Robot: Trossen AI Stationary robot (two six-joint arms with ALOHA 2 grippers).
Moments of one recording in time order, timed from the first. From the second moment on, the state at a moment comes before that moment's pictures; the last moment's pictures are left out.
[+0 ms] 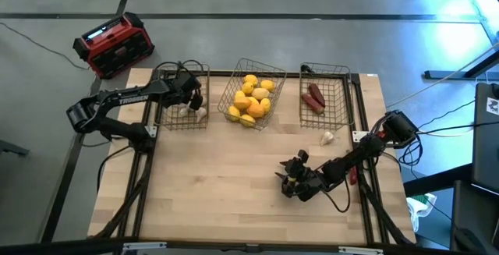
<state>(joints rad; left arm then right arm) 0.68 1.28 0.69 -0.64 -0.54 -0.45 0.58 1.74 0.69 0.14 0.73 0.79</state>
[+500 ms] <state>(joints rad) 0.52 1.09 0.83 -0.71 -0.44 -0.44 0.58 1.74 0.69 0.14 0.74 0.79</state>
